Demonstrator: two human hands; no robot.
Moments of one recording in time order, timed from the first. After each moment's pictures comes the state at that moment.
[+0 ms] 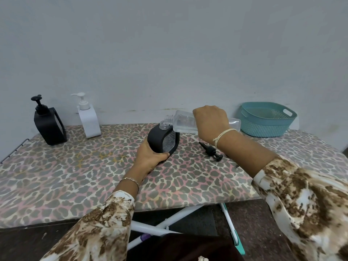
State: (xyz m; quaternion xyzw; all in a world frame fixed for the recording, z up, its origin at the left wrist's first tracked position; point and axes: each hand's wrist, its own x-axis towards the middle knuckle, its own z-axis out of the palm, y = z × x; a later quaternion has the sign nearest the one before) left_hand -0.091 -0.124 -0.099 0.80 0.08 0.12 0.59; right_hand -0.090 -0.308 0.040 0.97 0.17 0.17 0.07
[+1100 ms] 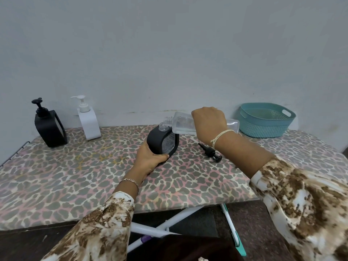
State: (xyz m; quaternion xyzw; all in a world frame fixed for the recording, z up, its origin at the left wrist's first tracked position) left_hand -0.088 -0.123 -0.103 0.78 0.08 0.11 0.61; right_hand -0.092 -0.306 0.042 0.97 0.16 0.16 0.07
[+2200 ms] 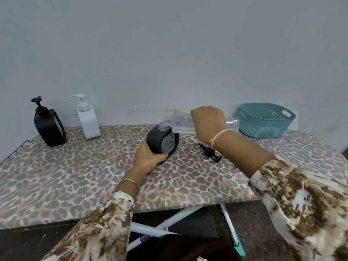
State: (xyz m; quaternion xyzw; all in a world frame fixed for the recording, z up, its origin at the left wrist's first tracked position) left_hand -0.095 -0.126 -0.097 0.79 0.06 0.12 0.60; right_hand -0.093 -0.305 0.044 0.97 0.16 0.16 0.08
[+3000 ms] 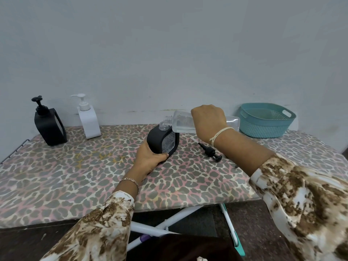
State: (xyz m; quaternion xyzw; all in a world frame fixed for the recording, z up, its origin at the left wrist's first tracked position) left_hand -0.093 -0.125 -0.099 0.79 0.08 0.12 0.60; right_hand -0.092 -0.303 0.048 0.97 0.16 0.15 0.09
